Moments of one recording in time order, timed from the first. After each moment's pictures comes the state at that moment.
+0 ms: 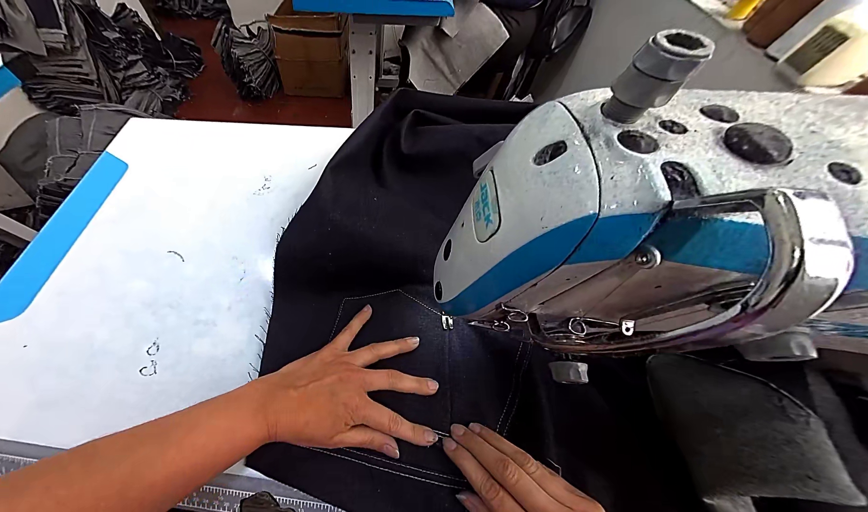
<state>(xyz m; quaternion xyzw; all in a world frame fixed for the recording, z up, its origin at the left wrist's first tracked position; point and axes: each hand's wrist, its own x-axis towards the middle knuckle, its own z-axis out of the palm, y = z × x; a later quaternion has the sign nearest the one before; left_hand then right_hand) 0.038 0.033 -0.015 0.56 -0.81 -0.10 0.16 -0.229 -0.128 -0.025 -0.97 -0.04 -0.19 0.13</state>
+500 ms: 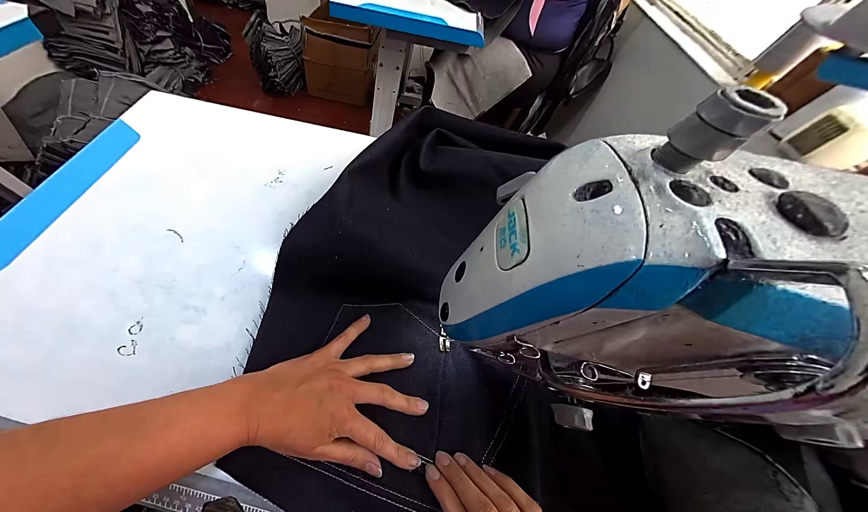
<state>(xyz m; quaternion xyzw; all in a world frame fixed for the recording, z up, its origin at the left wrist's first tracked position) 0.038 0.032 -0.015 0.56 -0.80 -0.11 0.18 -0.229 -0.127 -0.025 -0.98 -0.04 -0.17 0.08</state>
